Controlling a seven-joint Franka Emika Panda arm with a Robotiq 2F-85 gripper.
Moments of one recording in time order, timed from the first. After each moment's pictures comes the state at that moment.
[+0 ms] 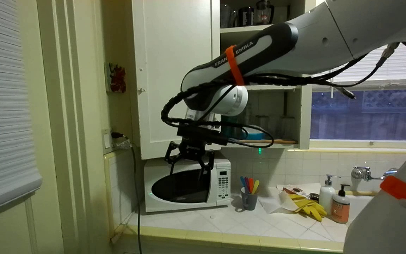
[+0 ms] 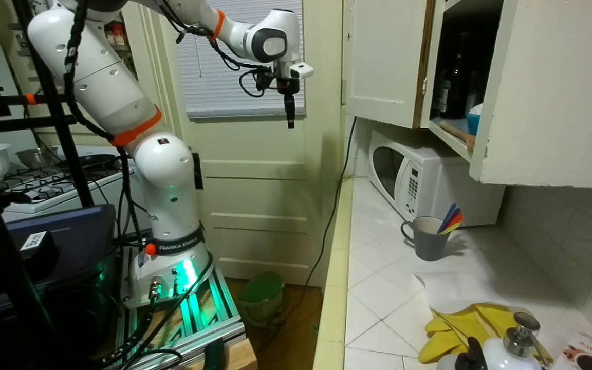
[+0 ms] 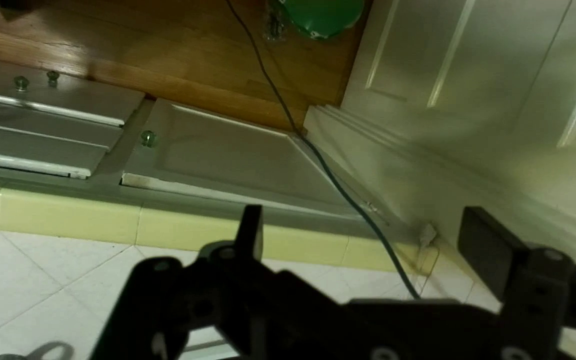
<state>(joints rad) 0.09 -0.45 0.23 -2.39 0.29 2.14 0.58</state>
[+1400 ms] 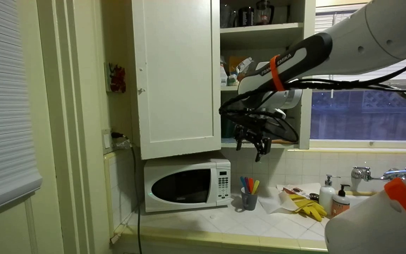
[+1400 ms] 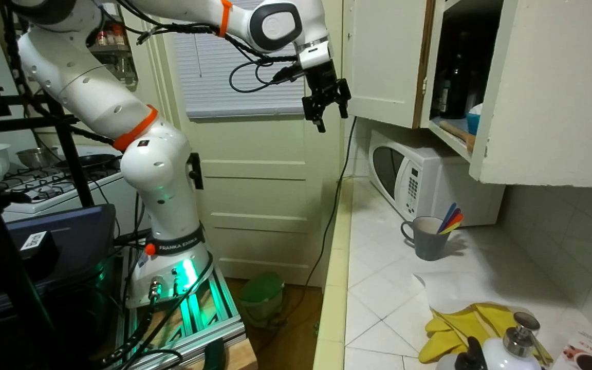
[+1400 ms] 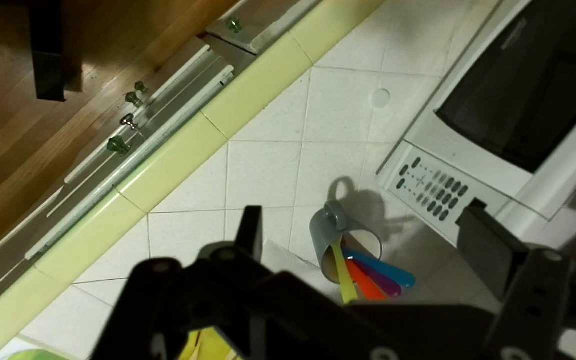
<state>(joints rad) -0.28 -0.64 0.07 -2.52 0.09 2.20 1.14</state>
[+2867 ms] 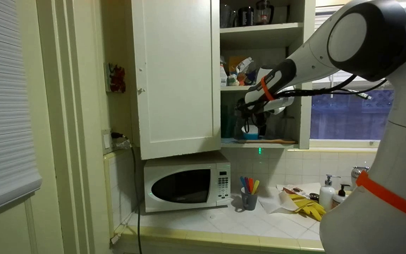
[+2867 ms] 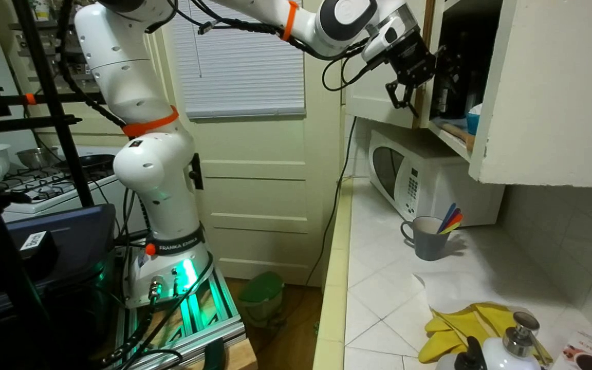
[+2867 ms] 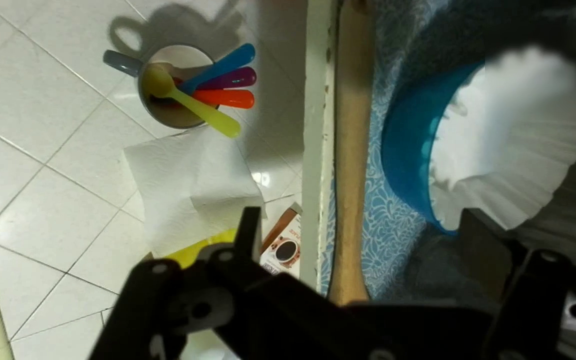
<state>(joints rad) -0.43 -0.21 -0.02 -2.14 -0.22 2.54 1.94</state>
